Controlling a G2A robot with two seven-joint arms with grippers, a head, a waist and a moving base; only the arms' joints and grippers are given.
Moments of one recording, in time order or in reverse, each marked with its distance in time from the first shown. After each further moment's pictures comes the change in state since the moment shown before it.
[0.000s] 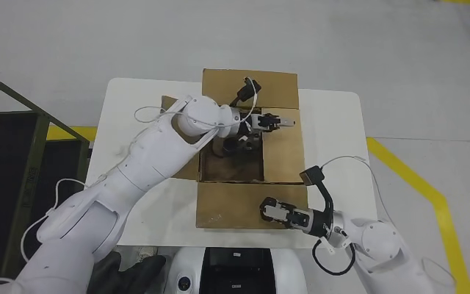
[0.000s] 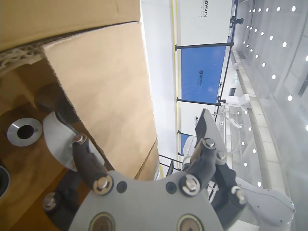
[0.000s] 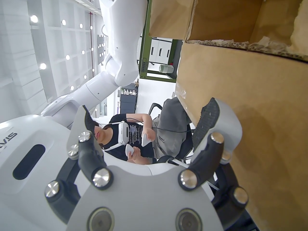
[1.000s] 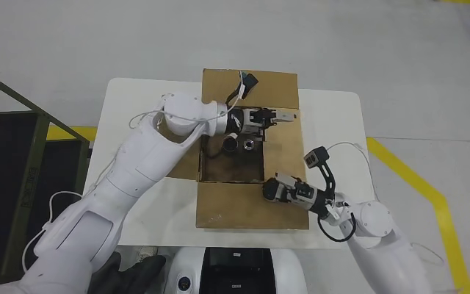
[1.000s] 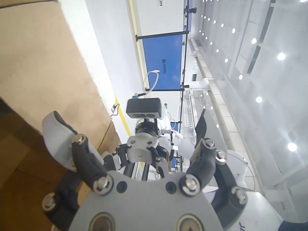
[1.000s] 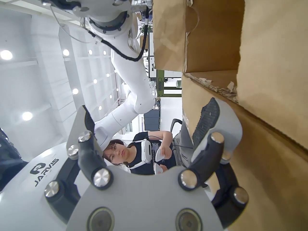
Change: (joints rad) left arm 0.089 0.026 -0.169 -0.102 -0.091 -0.008 -0.116; right arm 0.148 -0.008 -0.046 0.179 0.228 0.053 -0.045
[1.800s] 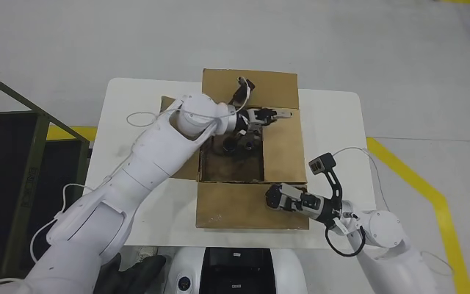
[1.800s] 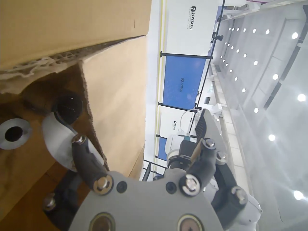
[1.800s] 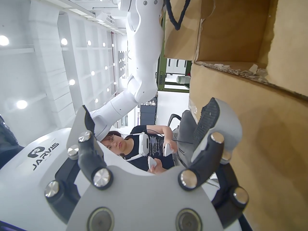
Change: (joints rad) left arm -0.068 -0.077 0.100 0.205 0.005 0.034 0.090; right arm -0.081 0.019 0.055 -0.089 -0.017 -0.024 0.036
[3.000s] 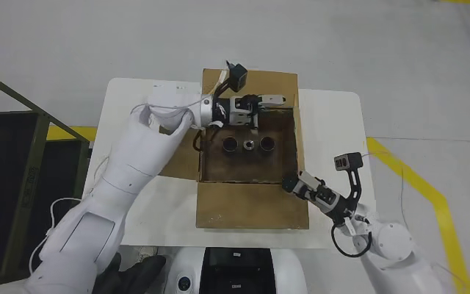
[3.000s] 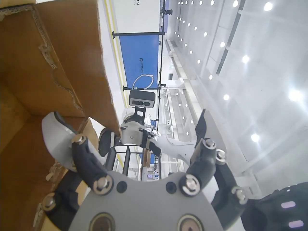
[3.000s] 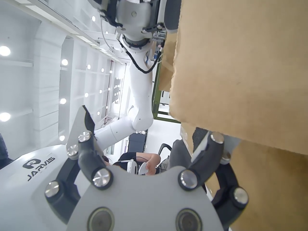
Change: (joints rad) left arm 0.121 0.058 -0.280 -0.202 -0.138 -0.044 -0.239; right arm -0.112 0.005 0.092 -0.056 -0.054 -0.146 -0.243
